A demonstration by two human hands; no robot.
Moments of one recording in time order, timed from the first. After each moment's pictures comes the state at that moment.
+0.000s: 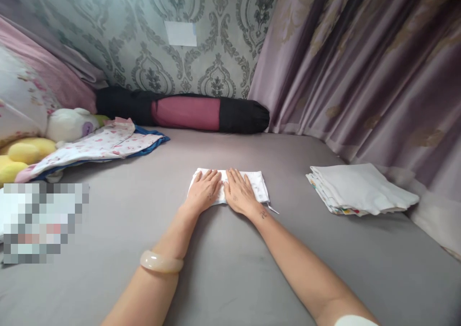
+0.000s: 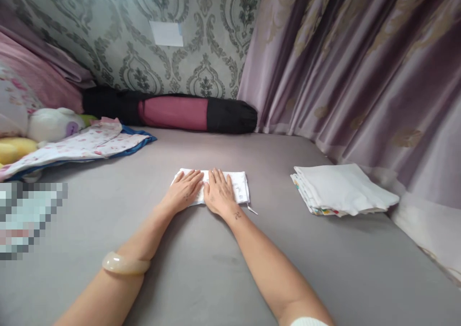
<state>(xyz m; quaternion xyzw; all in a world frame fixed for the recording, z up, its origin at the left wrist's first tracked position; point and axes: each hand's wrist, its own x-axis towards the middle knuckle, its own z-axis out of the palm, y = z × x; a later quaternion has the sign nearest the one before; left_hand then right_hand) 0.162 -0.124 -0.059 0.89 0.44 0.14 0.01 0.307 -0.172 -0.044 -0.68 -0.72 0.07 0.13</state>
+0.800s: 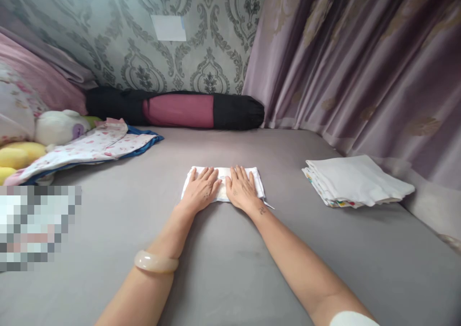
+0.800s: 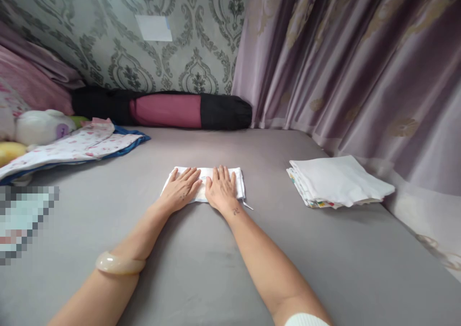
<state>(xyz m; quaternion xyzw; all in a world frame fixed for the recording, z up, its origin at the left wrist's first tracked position) 0.167 -0.133 -0.053 0.89 0.45 0.12 -0.02 0.319 -0.173 -0.048 -0.74 -0.66 0.05 0.13</state>
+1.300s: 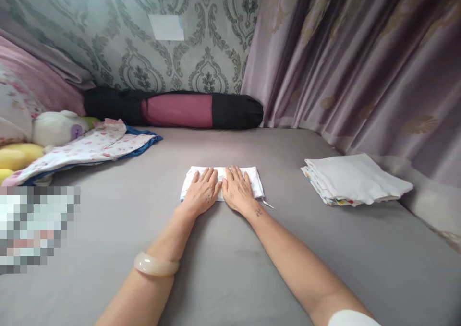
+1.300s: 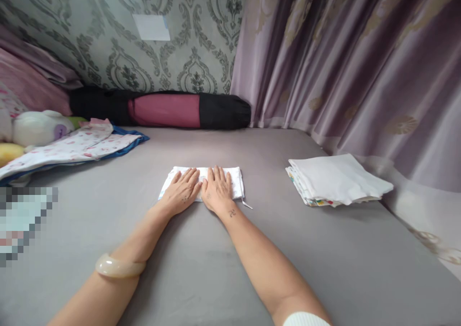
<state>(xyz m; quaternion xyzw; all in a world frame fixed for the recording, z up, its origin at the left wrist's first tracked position) 0.172 -0.138 -0.059 0.89 0.43 0.12 -0.03 0.312 -0.178 -0.048 -0.72 -0.68 0.04 0.13</state>
